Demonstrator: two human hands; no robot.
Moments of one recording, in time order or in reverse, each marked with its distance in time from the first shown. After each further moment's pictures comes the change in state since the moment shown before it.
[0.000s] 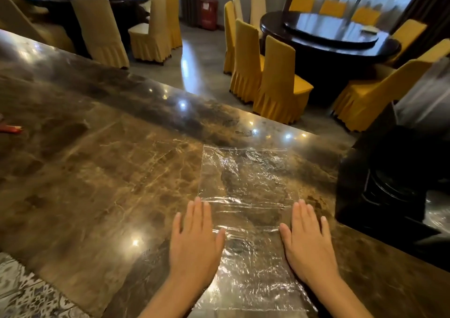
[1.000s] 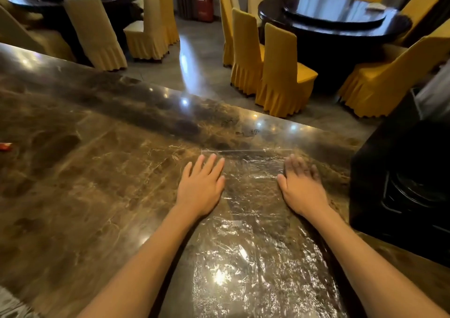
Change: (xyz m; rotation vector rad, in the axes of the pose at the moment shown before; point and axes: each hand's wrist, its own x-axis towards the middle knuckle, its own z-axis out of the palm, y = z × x) left_hand 0.158 -0.022 -0.022 0.003 0.168 0.222; right_hand 0.156 0.003 -0.006 0.017 0.028 -0.121
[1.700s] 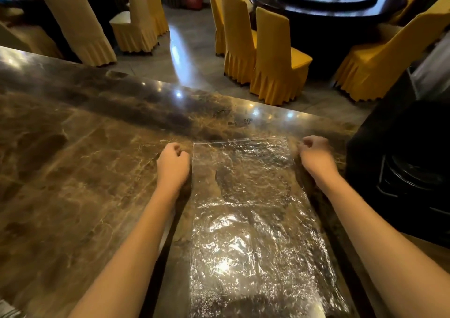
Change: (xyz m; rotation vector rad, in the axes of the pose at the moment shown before) left_hand 0.015 -0.018 -0.048 -0.949 0.164 -0.618; right_hand 0.024 0.015 -0.054 0.792 0.217 0.422
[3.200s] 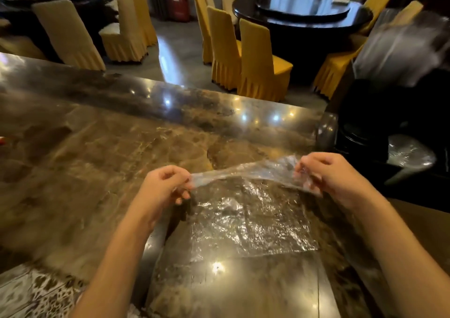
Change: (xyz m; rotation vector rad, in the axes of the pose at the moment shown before) left_hand -0.131 -0.033 -0.062 -0.544 -0.433 0.006; right_hand -0.145 0.047 -0.100 0.461 -0.442 -0.107
